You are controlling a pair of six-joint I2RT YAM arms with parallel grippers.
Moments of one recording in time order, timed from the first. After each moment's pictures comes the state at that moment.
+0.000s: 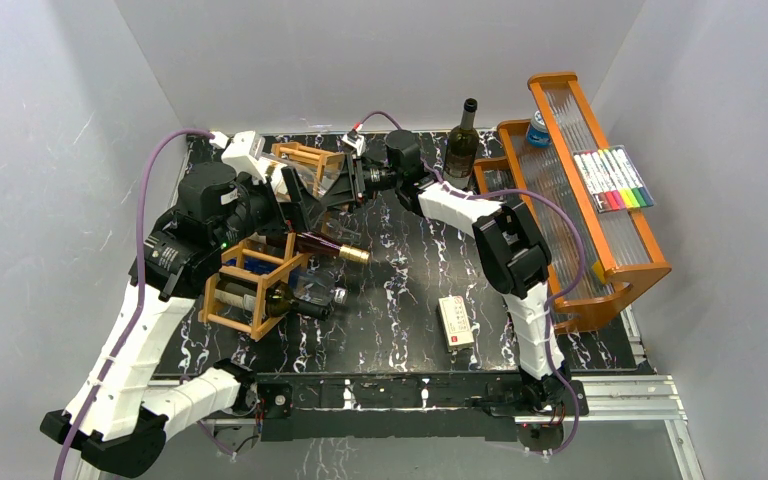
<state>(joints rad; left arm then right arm) -0.46 1.00 1.38 -0.80 0.07 -0.45 0.64 2.19 1.67 0.41 -1.10 1.02</state>
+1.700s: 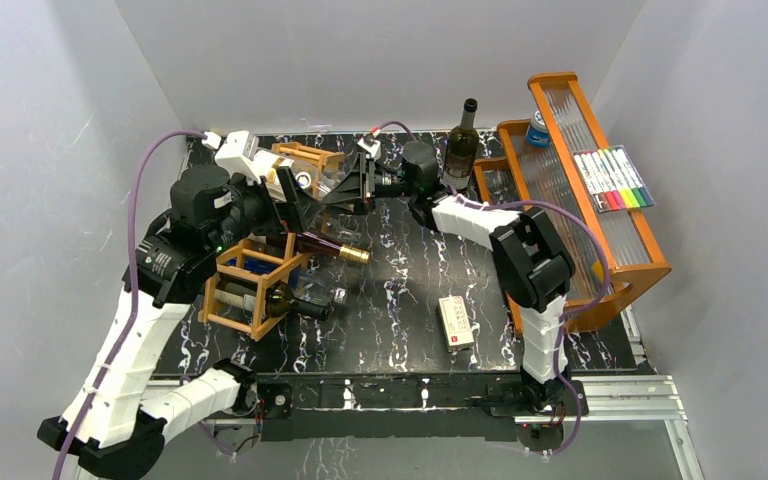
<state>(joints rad) -0.46 0.98 1.39 -0.80 0.05 -0.44 0.64 2.02 1.43 0.67 -0.99 1.38</state>
